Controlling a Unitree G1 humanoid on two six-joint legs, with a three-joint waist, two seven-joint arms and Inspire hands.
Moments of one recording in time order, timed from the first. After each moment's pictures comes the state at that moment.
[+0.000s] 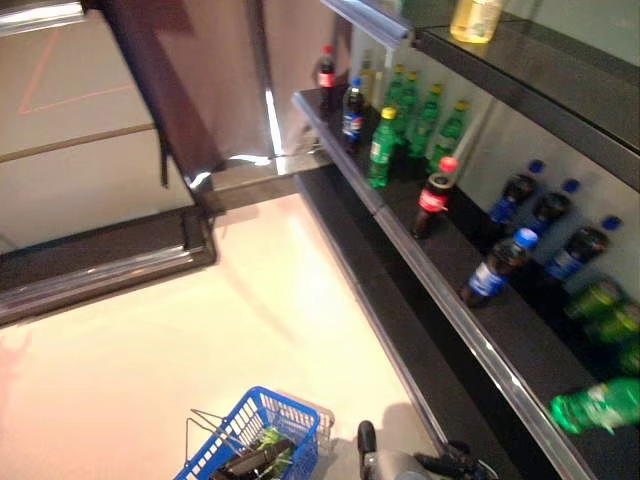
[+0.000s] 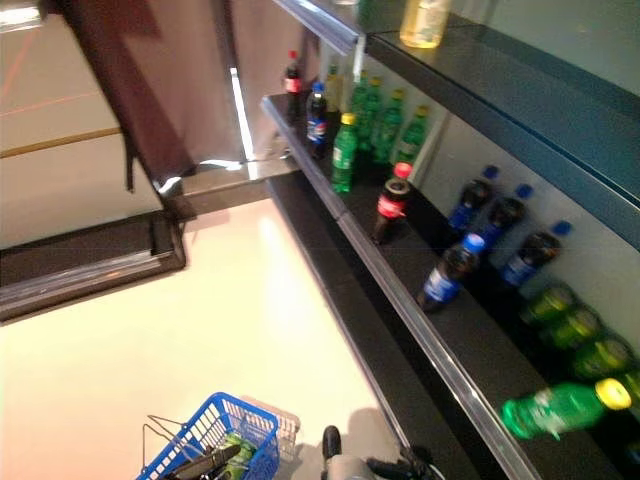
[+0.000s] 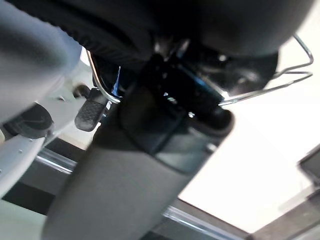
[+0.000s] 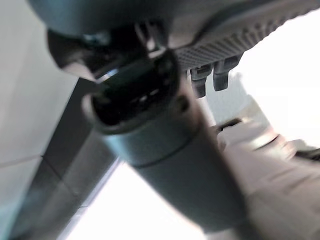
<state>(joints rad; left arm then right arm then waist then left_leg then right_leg) -0.04 0.25 -0.04 1.39 -0.79 0.03 -0.50 -0.02 -0.25 -0.06 1.40 0.28 -0.12 0.16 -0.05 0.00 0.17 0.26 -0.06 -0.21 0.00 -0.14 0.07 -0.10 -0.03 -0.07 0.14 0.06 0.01</state>
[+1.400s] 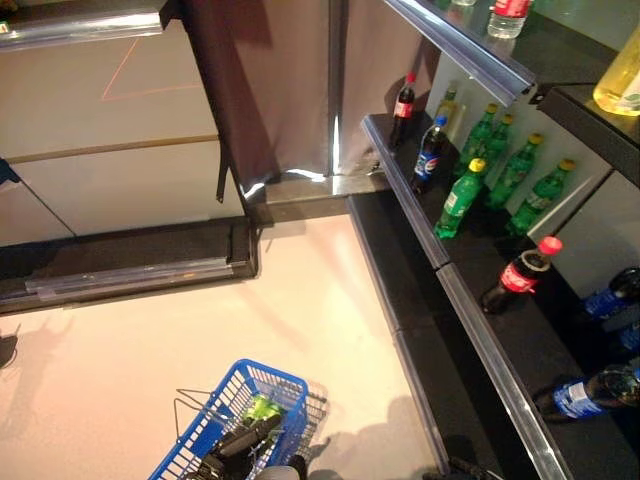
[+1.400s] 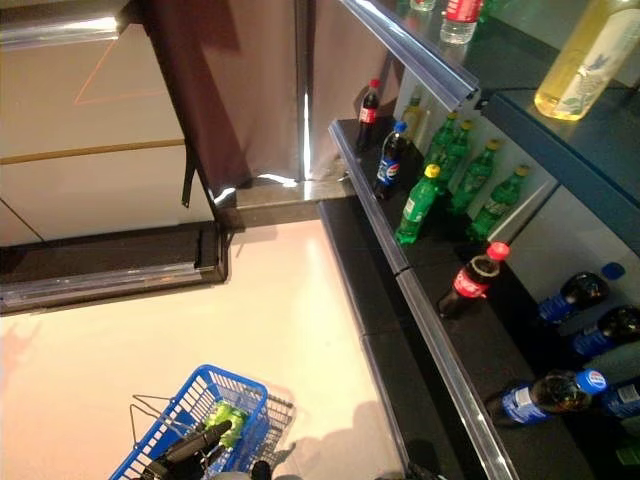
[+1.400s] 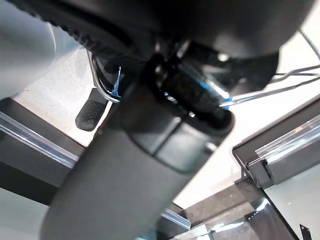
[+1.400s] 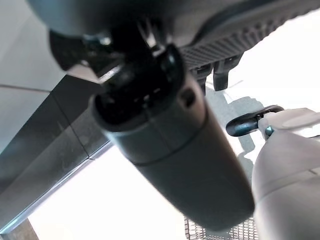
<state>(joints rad) -0.05 0.26 0.05 1.32 -0.80 0.01 -0.54 -0.04 -0.28 -0.04 1.41 0.23 -0.13 0.17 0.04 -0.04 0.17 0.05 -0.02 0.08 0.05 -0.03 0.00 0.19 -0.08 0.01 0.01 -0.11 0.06</state>
